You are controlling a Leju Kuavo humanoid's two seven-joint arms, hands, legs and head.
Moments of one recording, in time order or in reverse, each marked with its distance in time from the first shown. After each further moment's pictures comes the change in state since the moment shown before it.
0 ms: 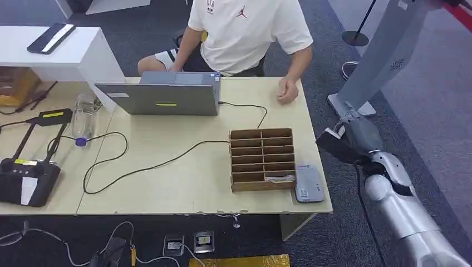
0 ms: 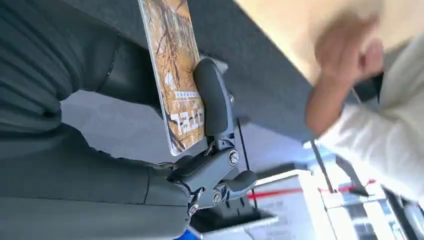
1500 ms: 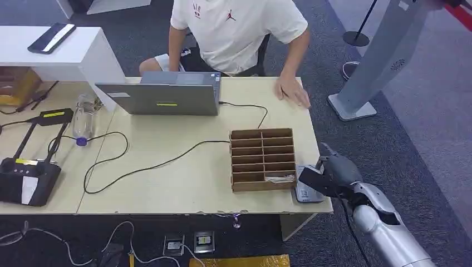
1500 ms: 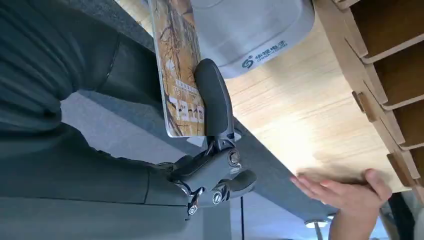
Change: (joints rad) left arm 0.033 -0.003 0.001 0.000 0.061 -0.002 -0.008; right arm 0.219 0.019 0.054 -0.086 -0.003 0.138 0.065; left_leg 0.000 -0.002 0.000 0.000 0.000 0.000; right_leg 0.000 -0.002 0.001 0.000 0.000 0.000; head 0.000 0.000
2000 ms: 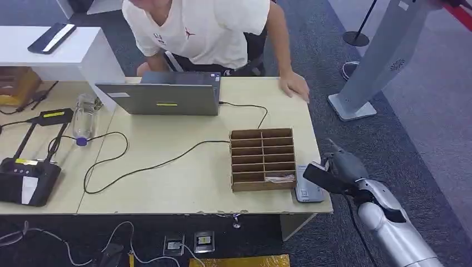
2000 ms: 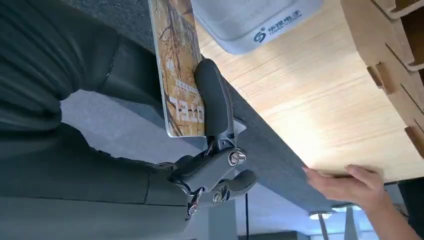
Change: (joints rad) left arm 0.000 0.000 0.000 0.000 0.003 0.000 0.000; right arm -0.007 -0.027 -0.017 -0.028 0.011 0.014 0.016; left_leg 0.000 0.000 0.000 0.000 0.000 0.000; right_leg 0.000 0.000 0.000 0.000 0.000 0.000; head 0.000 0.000
